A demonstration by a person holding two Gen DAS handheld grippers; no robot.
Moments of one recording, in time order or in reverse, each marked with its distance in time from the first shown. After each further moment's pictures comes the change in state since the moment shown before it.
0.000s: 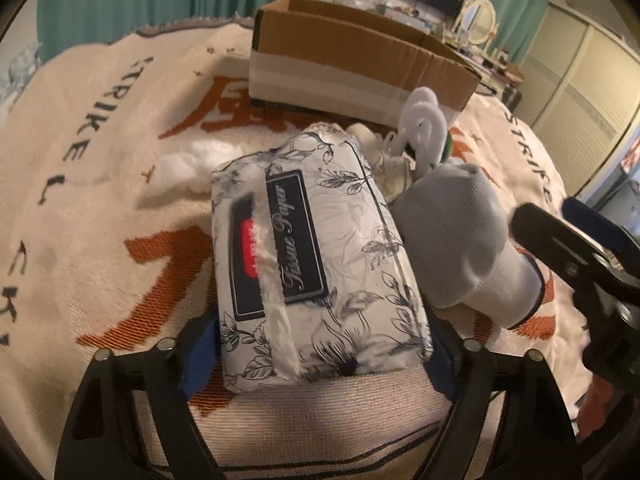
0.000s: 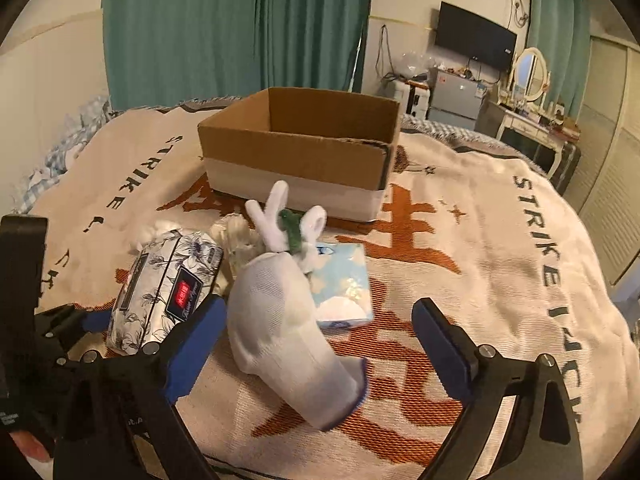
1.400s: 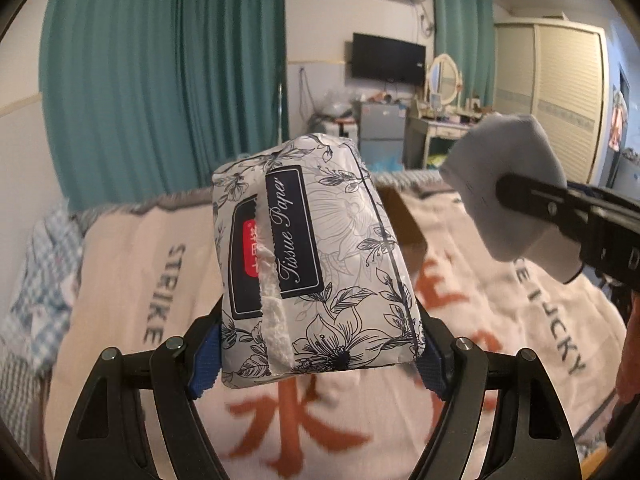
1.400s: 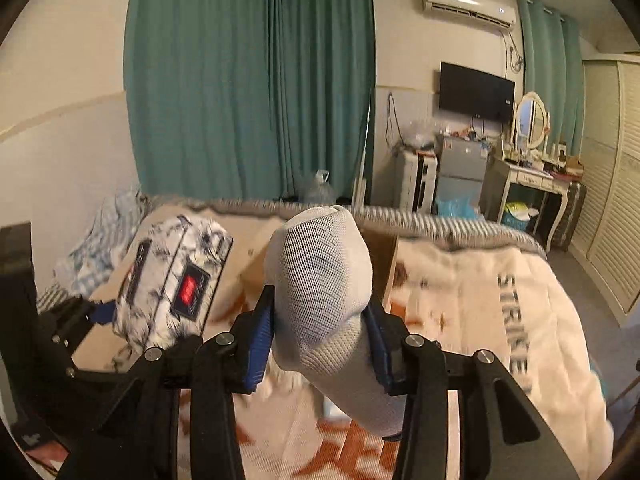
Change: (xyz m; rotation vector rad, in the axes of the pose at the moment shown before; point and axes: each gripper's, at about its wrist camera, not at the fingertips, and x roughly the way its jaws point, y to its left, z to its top) left arm -0.115 -0.026 0.093 0.208 -0.371 0.096; right arm -0.117 -0.010 0.118 0.029 -0.248 0.075
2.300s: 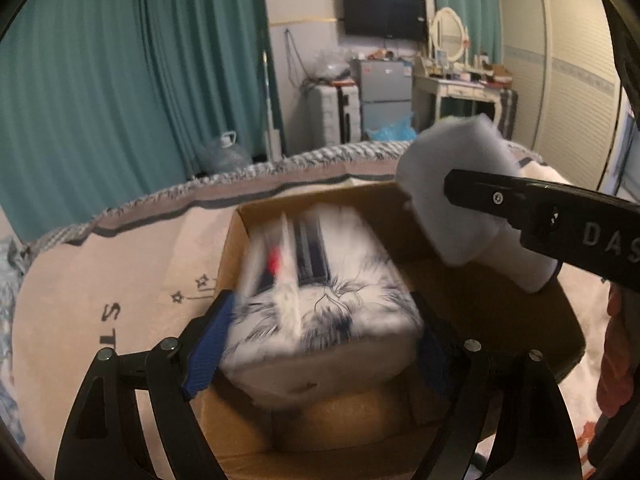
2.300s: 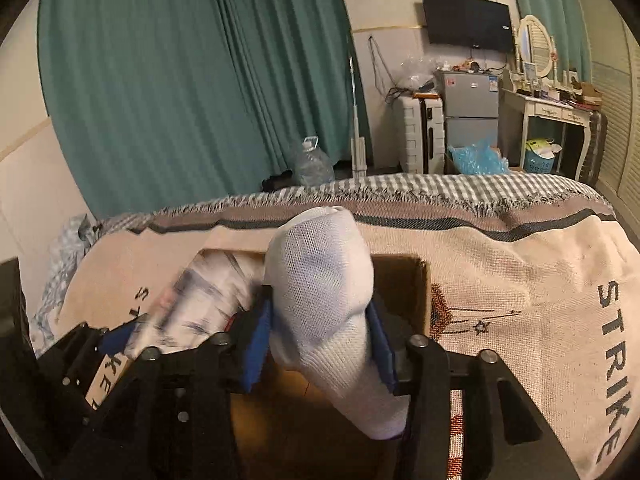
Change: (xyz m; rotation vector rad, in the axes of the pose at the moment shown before) left arm 0.225 -0.001 0.053 0.083 0.119 0.022; right arm 0.275 -0.091 0.027 0.186 0.137 0.055
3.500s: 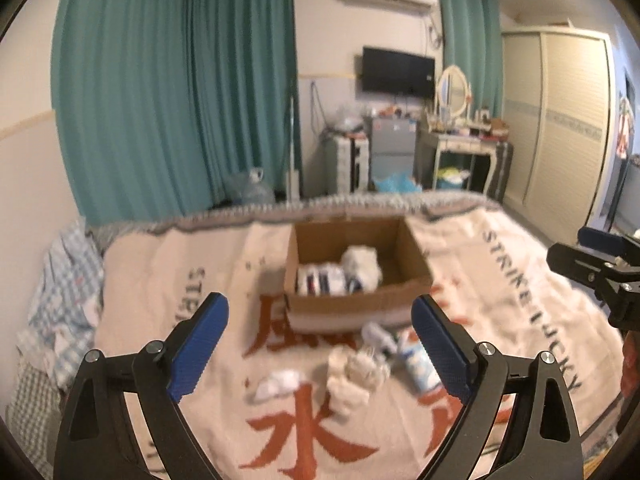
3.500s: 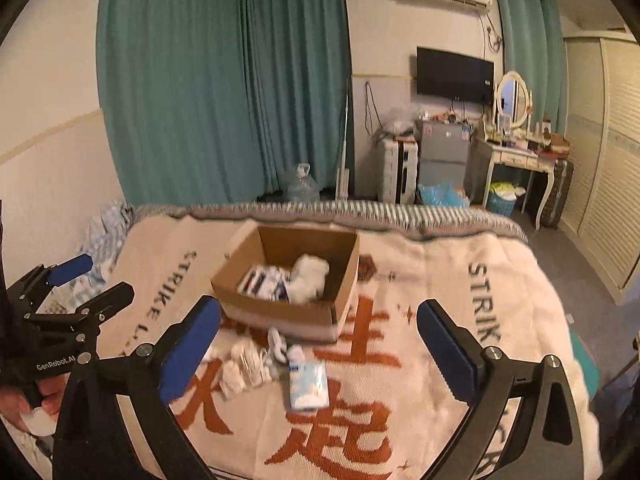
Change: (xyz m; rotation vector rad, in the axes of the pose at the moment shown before) left arm -0.238 0.012 -0.056 -0.093 -0.136 0.018; right arm -0.292 0.040 -0.077 -0.109 -0.077 -0.087
